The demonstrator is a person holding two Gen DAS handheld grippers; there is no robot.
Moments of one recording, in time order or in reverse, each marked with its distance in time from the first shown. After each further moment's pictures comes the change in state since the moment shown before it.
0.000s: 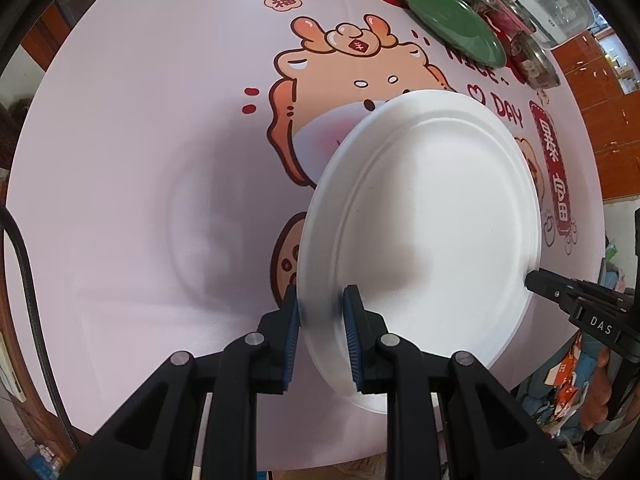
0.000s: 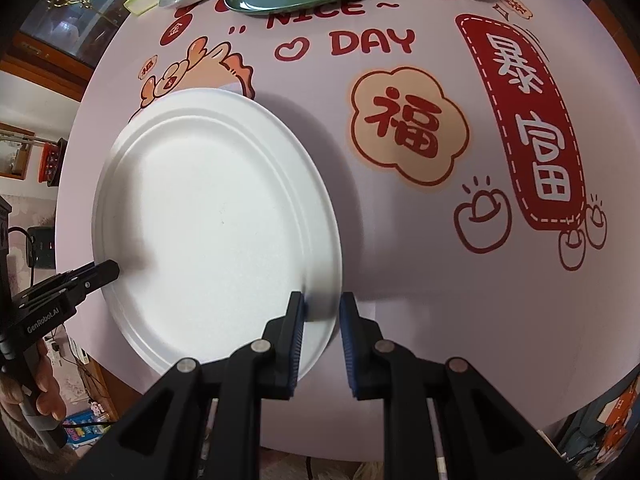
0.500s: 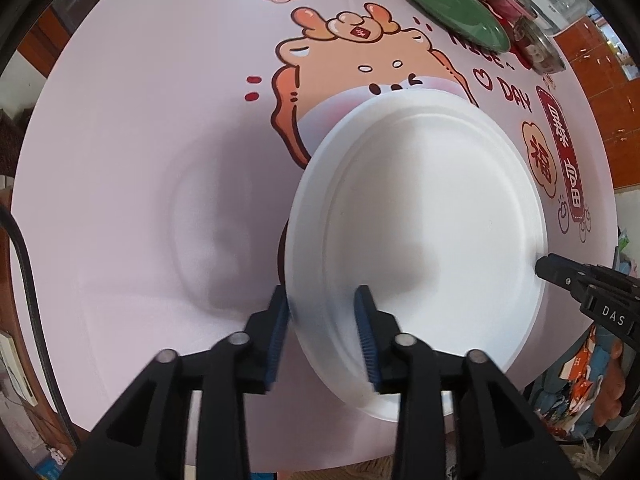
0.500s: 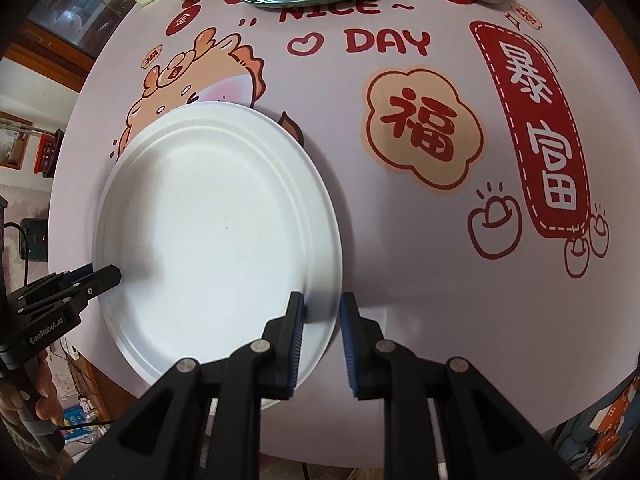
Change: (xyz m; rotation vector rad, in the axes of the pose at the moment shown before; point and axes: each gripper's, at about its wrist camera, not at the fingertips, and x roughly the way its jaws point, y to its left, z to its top) left arm 0.007 -0.002 -0.007 0.032 -0.005 0.049; right arm 0.001 0.011 -0.009 -0.037 -0.022 -0.037
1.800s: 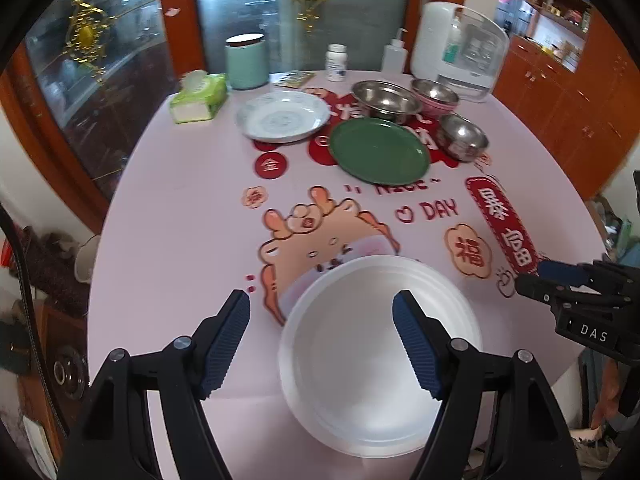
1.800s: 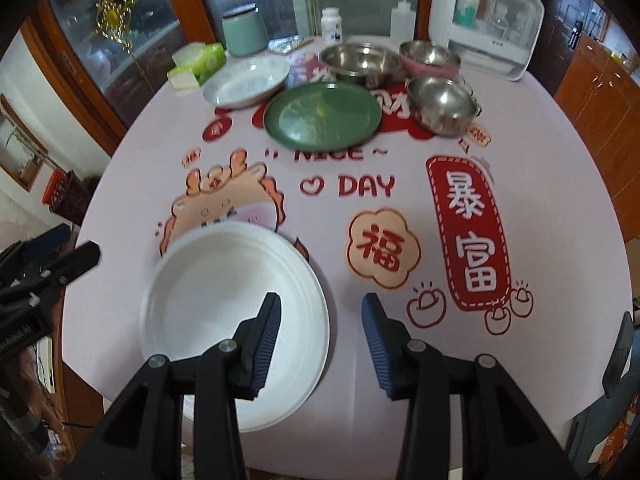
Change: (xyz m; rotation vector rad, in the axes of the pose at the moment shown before) left arm -0.138 -0.065 0.011 0.203 -0.454 0.053; right arm -0.113 0.019 -0.021 -0.033 -0.368 -0.061
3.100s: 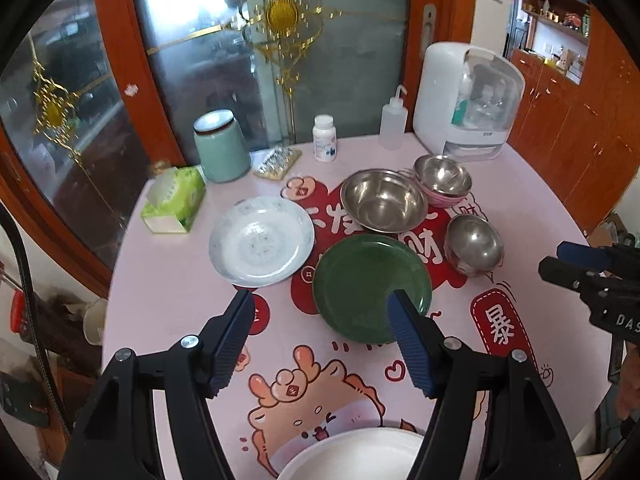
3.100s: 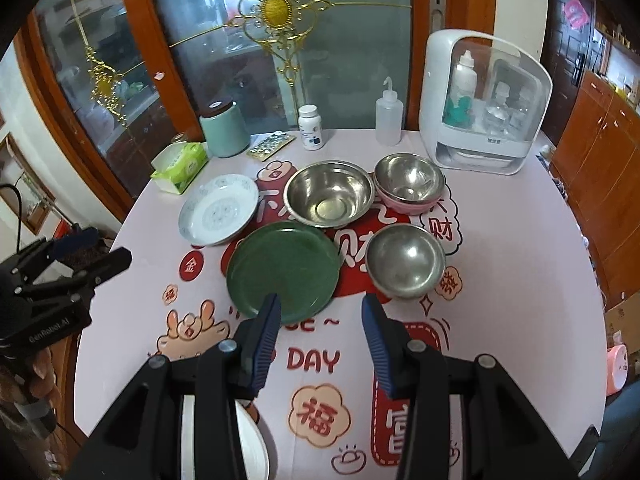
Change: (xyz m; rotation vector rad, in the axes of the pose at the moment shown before) left arm 0.049 -0.041 0.199 0.044 -0.089 0.054; right arm -0.013 -0.080 0.180 -0.019 -0.147 0.043
